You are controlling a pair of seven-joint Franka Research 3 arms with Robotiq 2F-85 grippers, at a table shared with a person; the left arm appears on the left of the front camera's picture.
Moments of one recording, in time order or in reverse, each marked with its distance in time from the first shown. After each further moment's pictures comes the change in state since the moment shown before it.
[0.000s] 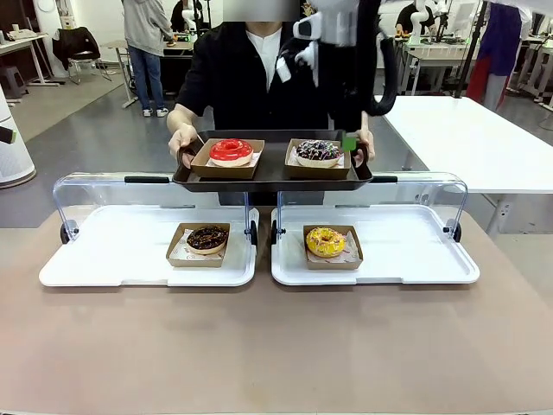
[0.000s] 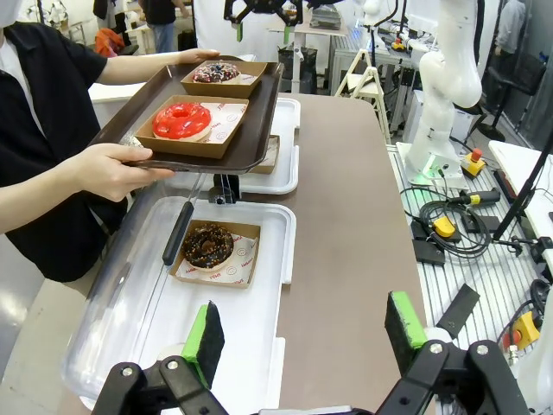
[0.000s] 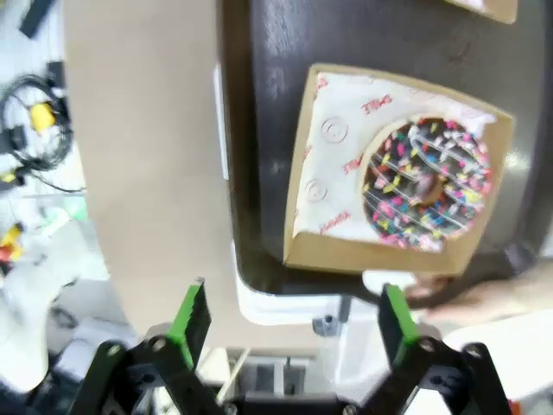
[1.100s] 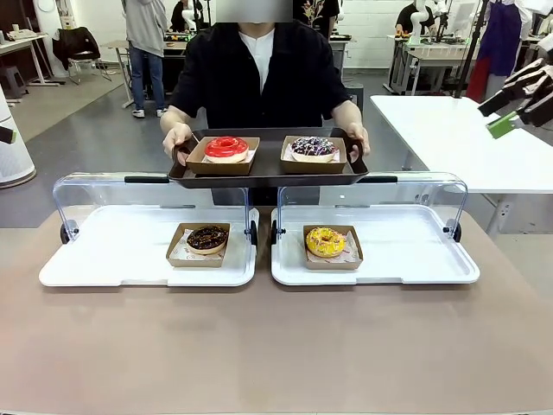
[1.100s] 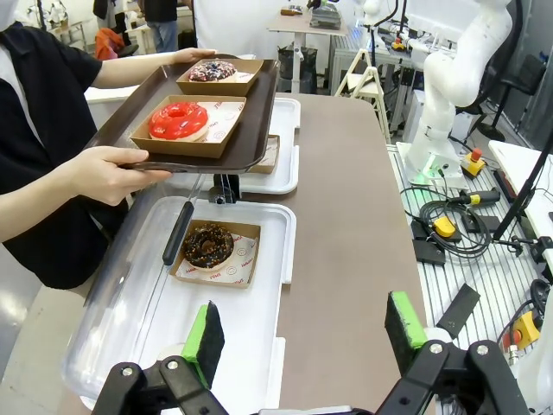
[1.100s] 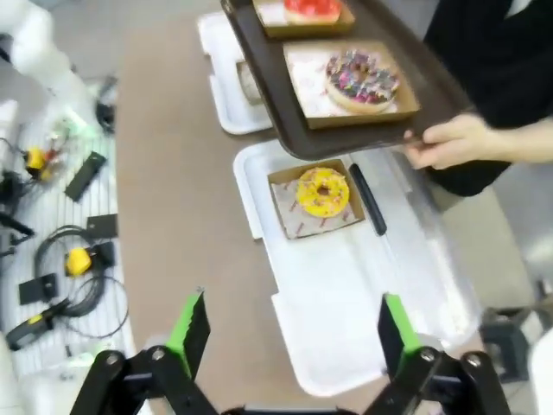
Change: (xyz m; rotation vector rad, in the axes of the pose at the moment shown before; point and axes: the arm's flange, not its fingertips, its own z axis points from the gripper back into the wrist) left arm 0.000 0.000 0.000 0.000 0.001 0.000; right arm -0.314 0.103 -0.010 -0.094 -0.804 -0.315
